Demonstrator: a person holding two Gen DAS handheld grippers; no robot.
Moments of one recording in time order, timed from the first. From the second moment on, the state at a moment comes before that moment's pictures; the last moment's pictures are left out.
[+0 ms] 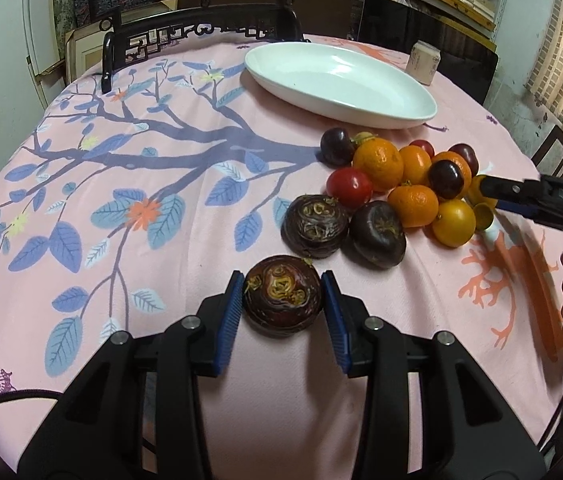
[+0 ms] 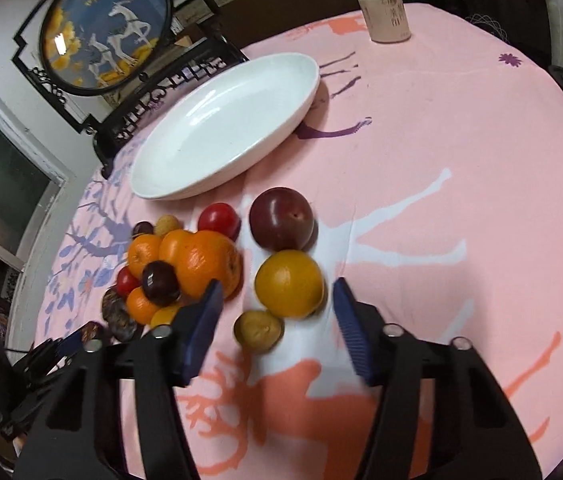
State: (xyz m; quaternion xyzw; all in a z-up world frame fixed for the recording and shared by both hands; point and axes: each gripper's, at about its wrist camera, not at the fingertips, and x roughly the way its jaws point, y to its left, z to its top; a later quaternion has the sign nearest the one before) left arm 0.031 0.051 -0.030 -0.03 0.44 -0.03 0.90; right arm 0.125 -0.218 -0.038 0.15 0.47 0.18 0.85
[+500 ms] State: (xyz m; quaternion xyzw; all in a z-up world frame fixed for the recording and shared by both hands) left arm 0.070 0.036 0.015 0.00 0.42 -0.04 0.91; right arm 0.119 -0.228 0.013 0.14 0.39 0.18 0.89
